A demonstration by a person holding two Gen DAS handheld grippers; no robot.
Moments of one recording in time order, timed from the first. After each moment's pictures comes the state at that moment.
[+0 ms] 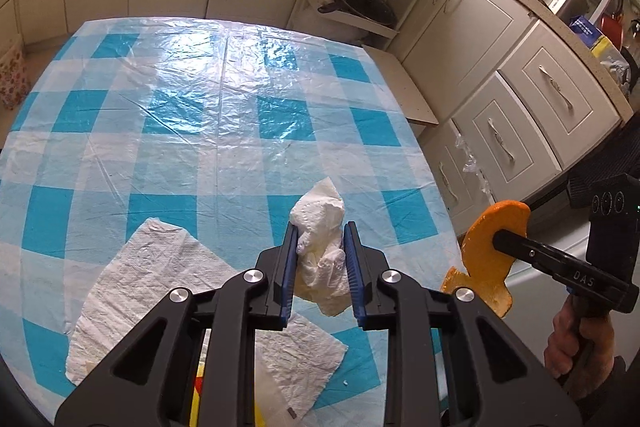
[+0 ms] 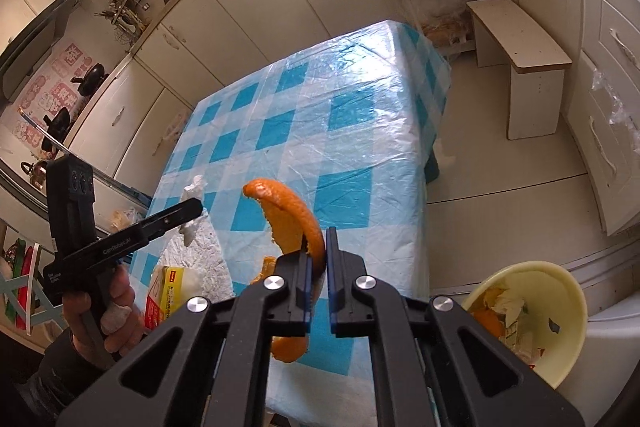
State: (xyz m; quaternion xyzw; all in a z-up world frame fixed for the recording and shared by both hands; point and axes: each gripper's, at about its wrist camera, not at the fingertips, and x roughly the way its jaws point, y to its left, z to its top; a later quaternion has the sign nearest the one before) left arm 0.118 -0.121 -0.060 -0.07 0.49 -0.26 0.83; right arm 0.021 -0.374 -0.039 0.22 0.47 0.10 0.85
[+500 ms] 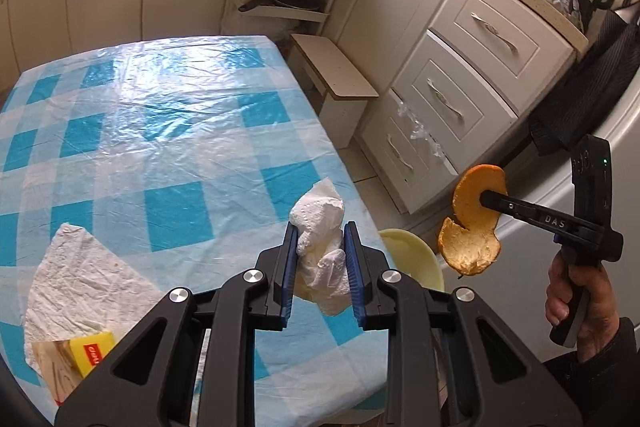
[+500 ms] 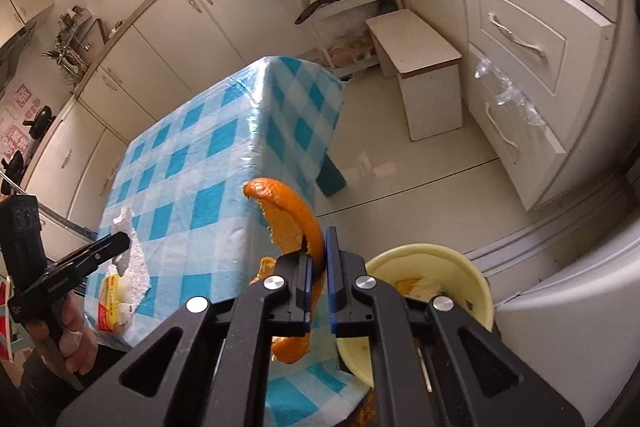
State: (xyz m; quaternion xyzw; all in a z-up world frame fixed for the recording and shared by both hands) left arm 0.059 -0.209 -0.038 -0.01 0.47 -0.34 0.82; right arm -0.042 -0.473 -0.036 0.22 0.46 -0.03 0.86
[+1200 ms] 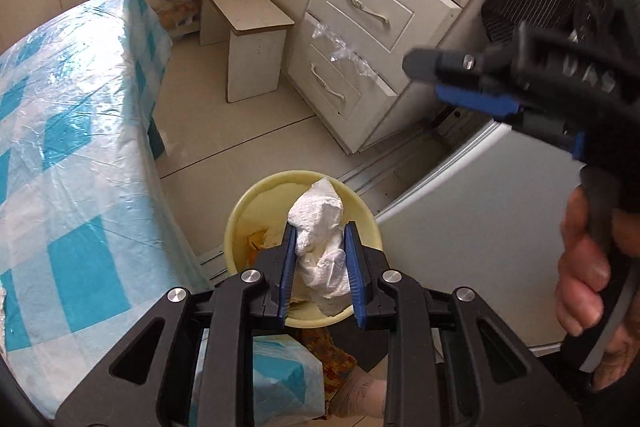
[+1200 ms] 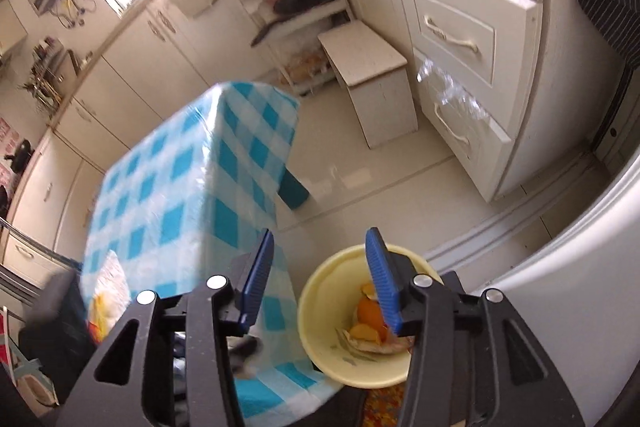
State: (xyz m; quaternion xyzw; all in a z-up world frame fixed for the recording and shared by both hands) left arm -0.035 -0.370 -0.097 0.07 0.51 -0.39 0.76; right arm -0.075 -0.515 -0.022 0.25 0.43 -0.08 0.87
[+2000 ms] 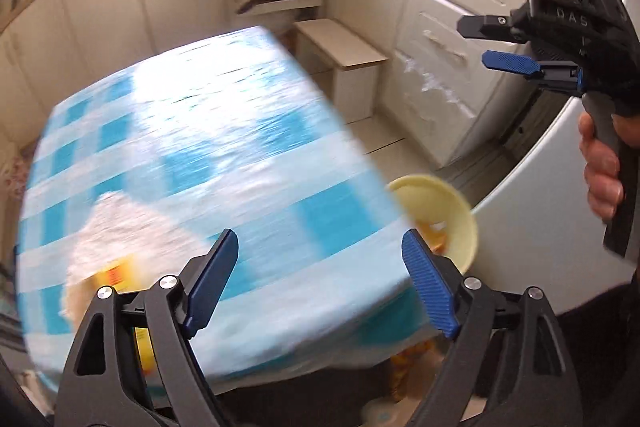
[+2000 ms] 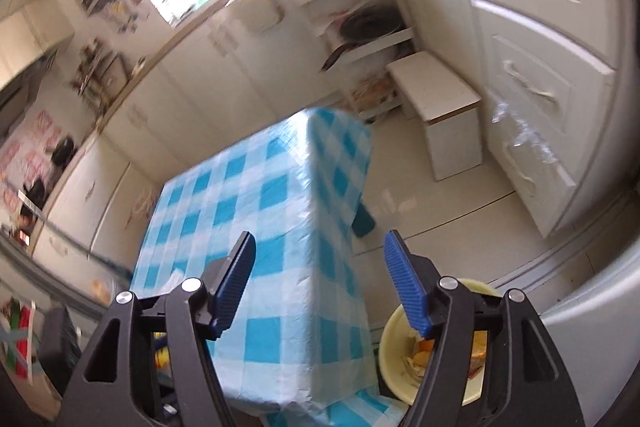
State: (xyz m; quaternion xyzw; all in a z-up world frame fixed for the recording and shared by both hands) left arm -0.022 -0.185 -0.032 0.12 0.45 -0.28 0.84; right arm -0.025 -0.441 0.017 0.24 0.39 0.01 0.89
